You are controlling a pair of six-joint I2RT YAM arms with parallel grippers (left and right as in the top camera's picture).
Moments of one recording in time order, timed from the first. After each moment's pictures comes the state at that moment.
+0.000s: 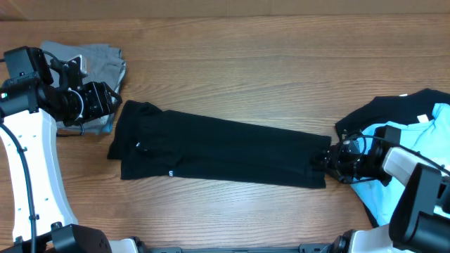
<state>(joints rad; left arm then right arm) 0.35 1.54 1.53 -1.19 0.45 0.01 -0.37 1.67 0.65 -0.57 -0.77 0.10</state>
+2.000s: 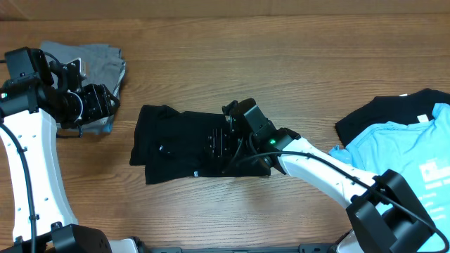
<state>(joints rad) 0.35 1.54 1.53 -1.21 0.39 0.01 0.69 1.68 0.98 -0.19 -0.43 0.75</state>
